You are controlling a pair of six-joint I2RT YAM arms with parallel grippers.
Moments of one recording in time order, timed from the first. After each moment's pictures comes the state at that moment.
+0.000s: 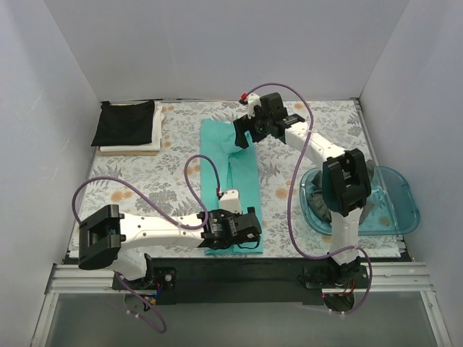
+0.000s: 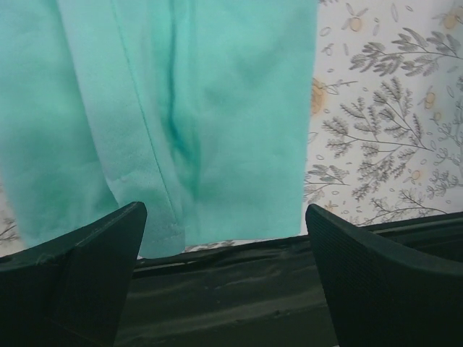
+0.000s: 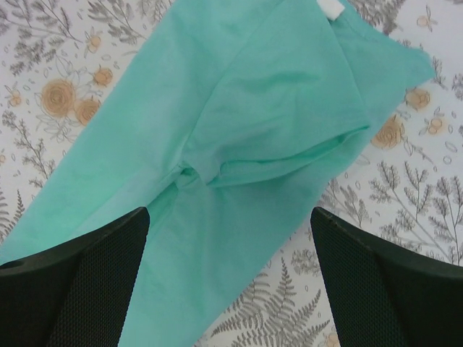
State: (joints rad) left arm -1.35 1.44 0.94 -0.64 -0.54 -1.32; right arm 0.48 2.02 1.70 -0.36 -0.37 -0.08
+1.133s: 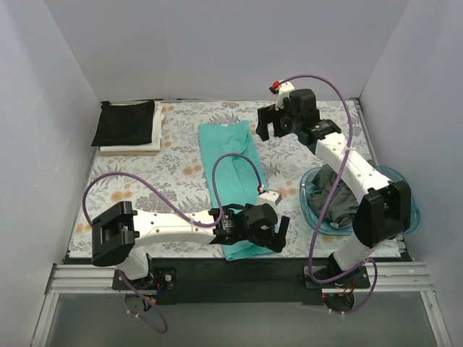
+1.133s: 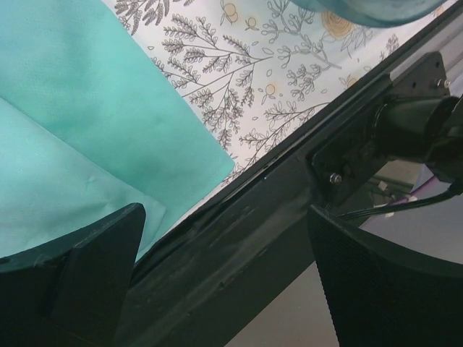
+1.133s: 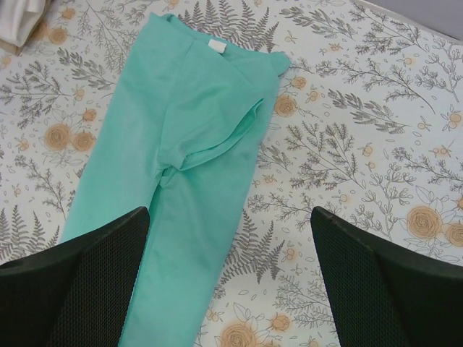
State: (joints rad) left arm -1.34 1.58 1.07 -0.31 -0.20 -0.83; right arm 0.43 1.62 1.45 -0.35 -0.17 0.02
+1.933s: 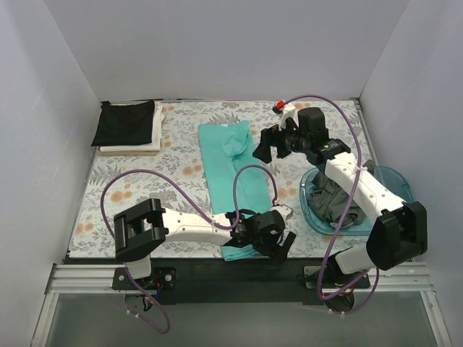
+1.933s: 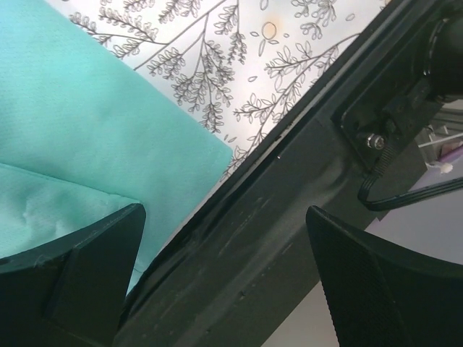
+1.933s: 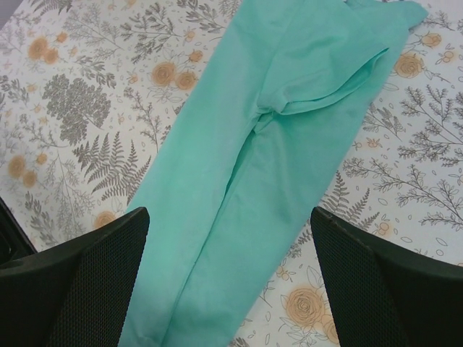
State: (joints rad) left arm -1.34 1.75 1.08 -0.24 -0.02 -0.68; right arm 0.42 1.43 1.19 -0.30 -0.45 0.07
